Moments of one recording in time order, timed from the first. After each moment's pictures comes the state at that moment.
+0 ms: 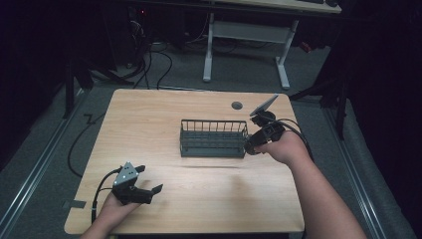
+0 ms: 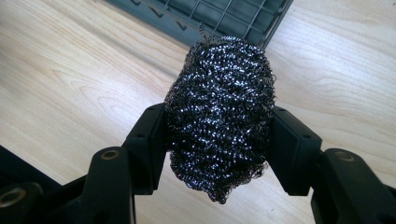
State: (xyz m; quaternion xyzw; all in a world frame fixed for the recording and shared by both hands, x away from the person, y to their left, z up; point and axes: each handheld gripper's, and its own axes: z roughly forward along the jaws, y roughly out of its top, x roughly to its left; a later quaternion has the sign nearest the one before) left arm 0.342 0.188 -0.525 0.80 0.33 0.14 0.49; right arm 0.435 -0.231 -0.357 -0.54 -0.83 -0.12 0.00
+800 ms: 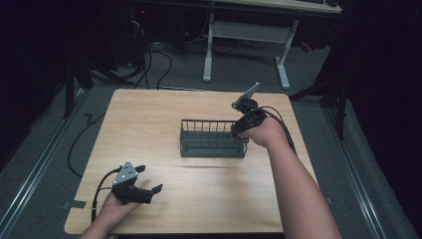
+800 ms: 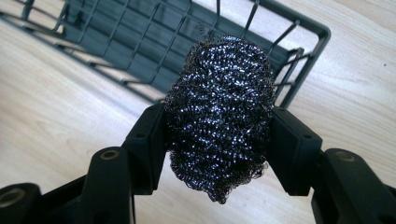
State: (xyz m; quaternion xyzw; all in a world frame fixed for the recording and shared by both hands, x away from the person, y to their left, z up) left arm 0.343 0.189 -0.525 0.80 0.33 0.14 0.49; right arm 0.493 -0.198 -0.373 -0.54 -0.83 -0.11 -0.02
